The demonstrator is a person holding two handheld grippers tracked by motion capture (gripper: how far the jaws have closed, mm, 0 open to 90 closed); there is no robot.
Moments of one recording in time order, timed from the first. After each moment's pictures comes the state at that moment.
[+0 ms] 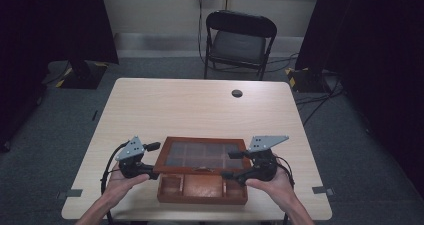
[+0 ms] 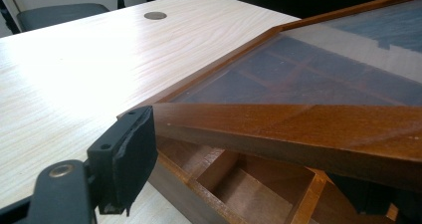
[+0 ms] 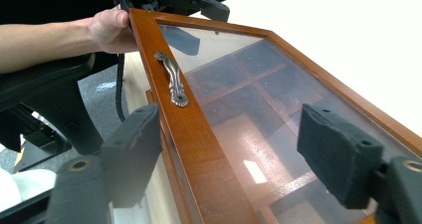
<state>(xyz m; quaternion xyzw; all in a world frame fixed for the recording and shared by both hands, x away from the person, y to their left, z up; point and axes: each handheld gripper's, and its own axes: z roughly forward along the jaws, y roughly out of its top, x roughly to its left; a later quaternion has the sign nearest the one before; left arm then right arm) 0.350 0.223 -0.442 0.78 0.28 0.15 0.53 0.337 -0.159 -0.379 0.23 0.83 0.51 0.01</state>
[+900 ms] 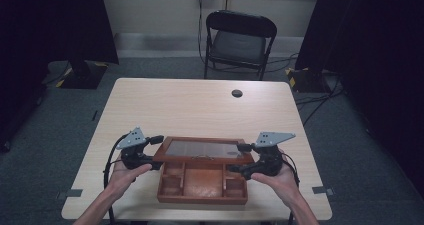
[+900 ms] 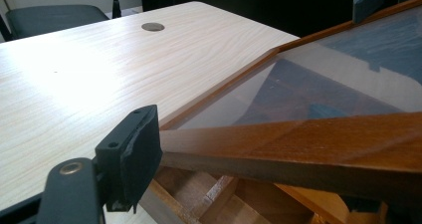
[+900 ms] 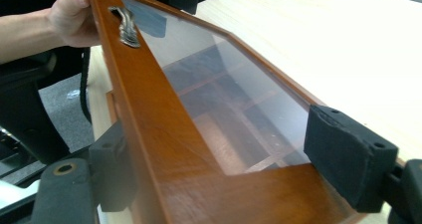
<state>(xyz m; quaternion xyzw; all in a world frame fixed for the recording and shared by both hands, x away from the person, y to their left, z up) 0.368 0.217 -0.427 0.77 0.30 0.13 0.55 0.353 -0.176 -0.386 0.25 0.82 0.51 0.05</state>
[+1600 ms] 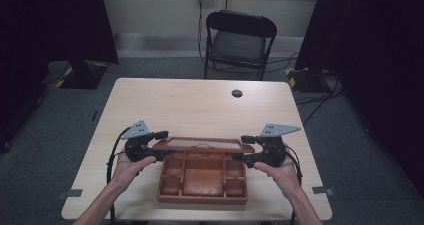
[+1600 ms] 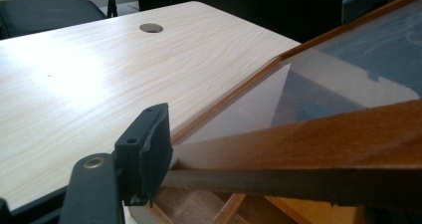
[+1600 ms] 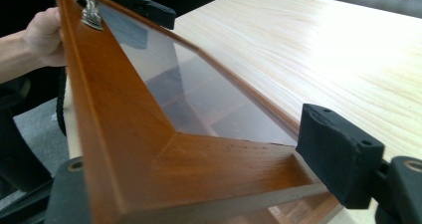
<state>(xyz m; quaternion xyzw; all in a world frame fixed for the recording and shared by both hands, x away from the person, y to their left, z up) 0.388 0.211 -0.417 0.78 0.30 0.11 0.54 0.372 -0.187 -0.383 0.29 0.80 0.52 0.07</state>
